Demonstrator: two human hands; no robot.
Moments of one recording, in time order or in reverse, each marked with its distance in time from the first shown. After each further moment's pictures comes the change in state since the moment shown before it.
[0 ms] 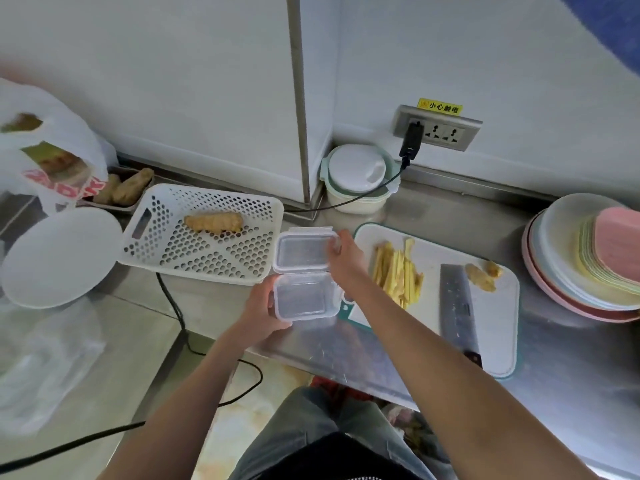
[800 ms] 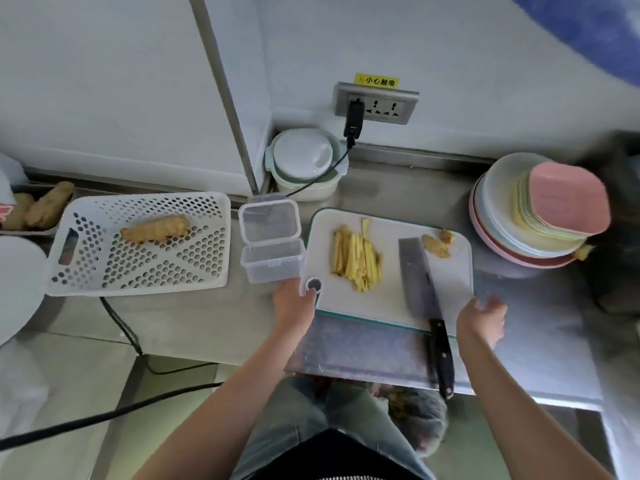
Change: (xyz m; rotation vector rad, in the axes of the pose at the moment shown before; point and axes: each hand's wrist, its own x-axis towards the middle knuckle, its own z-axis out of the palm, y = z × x) left_hand 0.020 0.089 0.100 0.043 0.082 -0.313; right_hand -0.080 0.199 -0.151 0.134 0.890 0.732
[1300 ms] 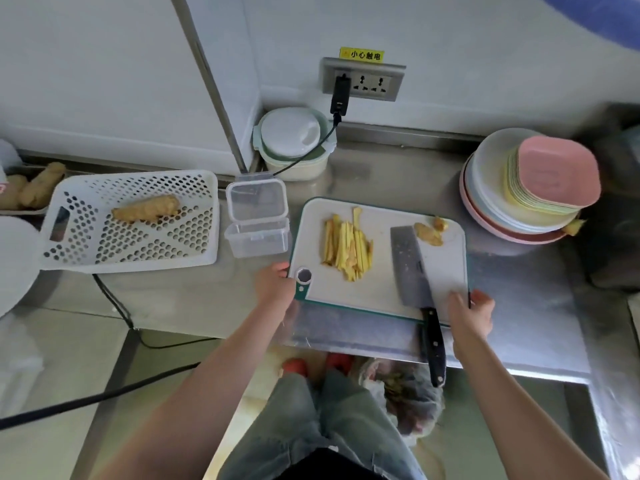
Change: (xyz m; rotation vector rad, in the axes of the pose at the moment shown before) left_hand -0.016 0.007 -0.002 -0.134 0.078 -0.200; right_hand -0.001 0.044 -0.020 0.160 -0.209 0.017
